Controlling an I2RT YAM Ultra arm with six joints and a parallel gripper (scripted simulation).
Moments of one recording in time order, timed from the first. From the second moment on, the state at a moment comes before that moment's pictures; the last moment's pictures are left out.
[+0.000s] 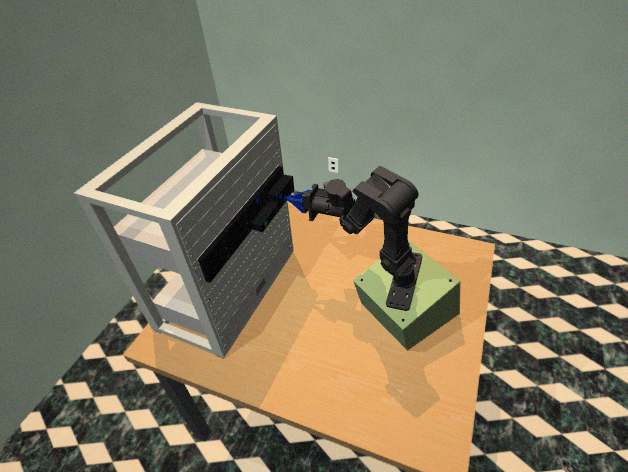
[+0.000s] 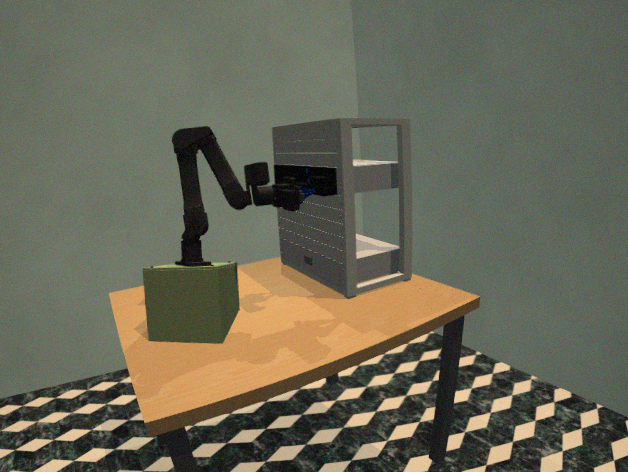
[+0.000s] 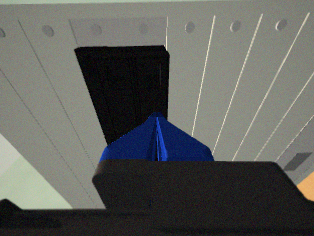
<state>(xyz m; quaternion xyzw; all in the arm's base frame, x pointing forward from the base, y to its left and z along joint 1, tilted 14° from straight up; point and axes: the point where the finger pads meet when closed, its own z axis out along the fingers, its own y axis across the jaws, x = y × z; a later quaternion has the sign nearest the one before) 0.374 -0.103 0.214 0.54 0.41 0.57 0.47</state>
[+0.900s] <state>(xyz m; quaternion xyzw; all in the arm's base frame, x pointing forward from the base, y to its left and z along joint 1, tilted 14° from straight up) 0.381 -0.104 0.215 0.53 0.41 0.58 0.46</state>
